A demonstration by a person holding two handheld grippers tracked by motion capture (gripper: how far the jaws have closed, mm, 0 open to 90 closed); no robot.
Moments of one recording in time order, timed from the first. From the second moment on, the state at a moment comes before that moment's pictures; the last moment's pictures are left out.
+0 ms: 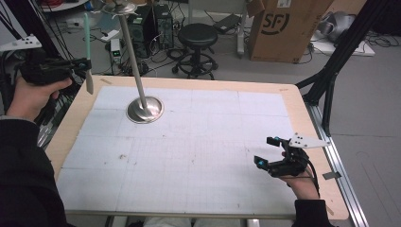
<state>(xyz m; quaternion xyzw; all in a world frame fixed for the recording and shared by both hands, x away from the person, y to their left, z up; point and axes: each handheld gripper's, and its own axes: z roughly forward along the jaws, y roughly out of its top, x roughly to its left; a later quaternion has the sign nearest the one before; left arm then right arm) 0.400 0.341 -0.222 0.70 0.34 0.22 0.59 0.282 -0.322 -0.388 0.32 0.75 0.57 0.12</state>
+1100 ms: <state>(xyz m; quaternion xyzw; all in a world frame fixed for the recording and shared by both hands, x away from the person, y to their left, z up) 0.427 0.321 -0.231 0.70 0.36 0.21 0.58 0.280 -0.333 -0.386 0.33 0.74 0.57 0.12</state>
